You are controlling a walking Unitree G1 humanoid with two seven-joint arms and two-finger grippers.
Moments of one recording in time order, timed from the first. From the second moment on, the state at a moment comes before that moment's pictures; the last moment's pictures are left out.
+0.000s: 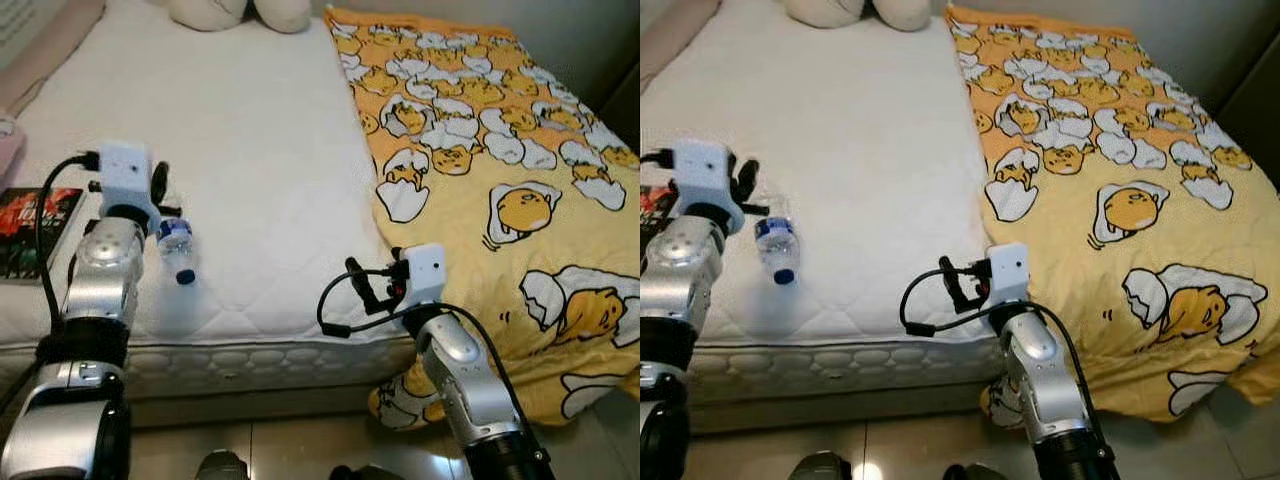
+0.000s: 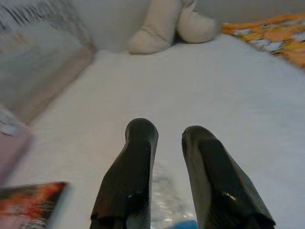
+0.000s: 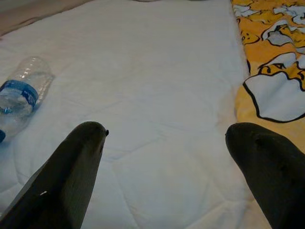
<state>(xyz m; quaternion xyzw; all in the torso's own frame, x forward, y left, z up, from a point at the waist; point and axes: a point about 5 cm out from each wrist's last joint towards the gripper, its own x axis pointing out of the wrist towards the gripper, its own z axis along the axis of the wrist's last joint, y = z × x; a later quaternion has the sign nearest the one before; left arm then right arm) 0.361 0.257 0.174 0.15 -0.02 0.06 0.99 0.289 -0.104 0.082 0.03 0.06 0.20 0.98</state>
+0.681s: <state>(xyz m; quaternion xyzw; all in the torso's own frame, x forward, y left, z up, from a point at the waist) 0.370 0.262 0.126 0.12 0.15 0.12 0.97 0.259 -0.099 0.066 0.03 0.09 0.27 0.96</state>
